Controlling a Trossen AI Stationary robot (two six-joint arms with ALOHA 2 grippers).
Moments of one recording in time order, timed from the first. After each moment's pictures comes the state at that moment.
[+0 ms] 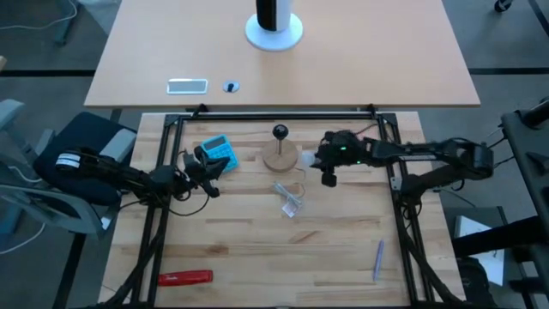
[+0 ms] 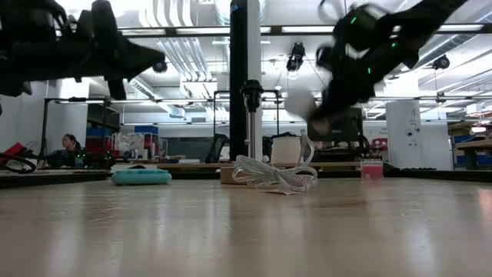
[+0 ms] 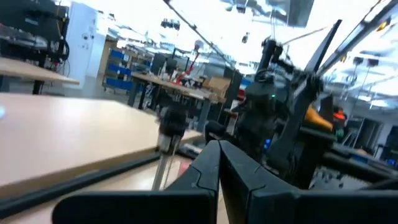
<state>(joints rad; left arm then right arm) -0.05 1.05 0.05 1.32 -0.49 -0.16 -0.32 1.24 0.62 0.05 -0.11 -0.24</state>
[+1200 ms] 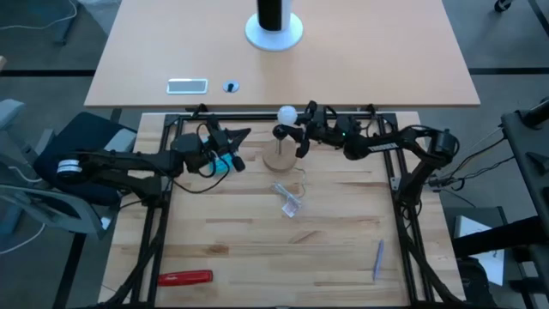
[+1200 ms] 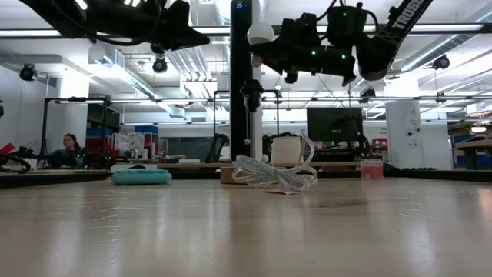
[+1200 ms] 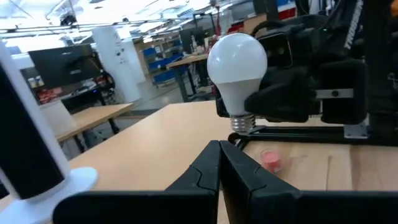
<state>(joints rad) 0.18 1.09 0.60 0.59 -0.38 0.26 -0.42 1.64 0.78 1.13 -0.21 0.06</state>
